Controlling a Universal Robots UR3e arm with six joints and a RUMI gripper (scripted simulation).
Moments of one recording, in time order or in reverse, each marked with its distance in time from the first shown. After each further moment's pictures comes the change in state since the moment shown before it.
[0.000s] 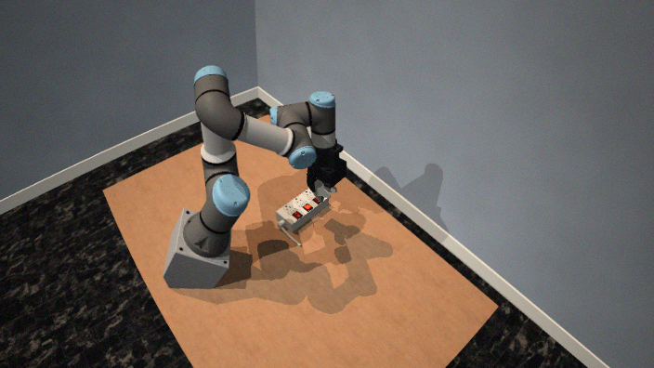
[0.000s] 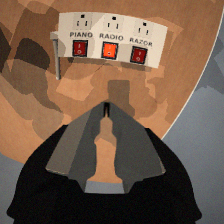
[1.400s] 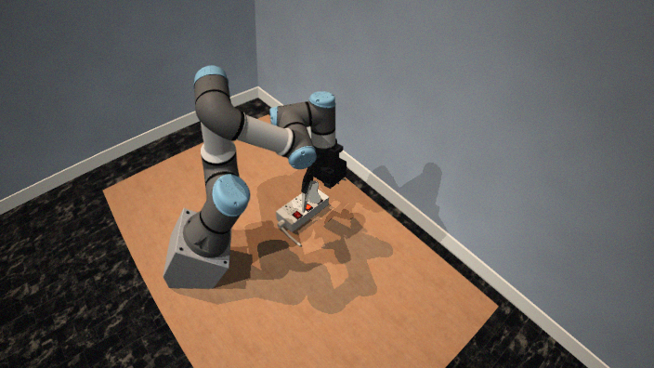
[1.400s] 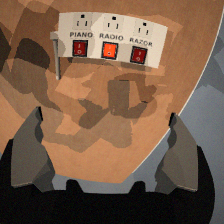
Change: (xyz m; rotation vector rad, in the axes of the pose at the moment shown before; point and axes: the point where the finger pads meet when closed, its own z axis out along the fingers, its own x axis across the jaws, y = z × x) arm 0.000 0.000 0.000 0.000 0.000 0.000
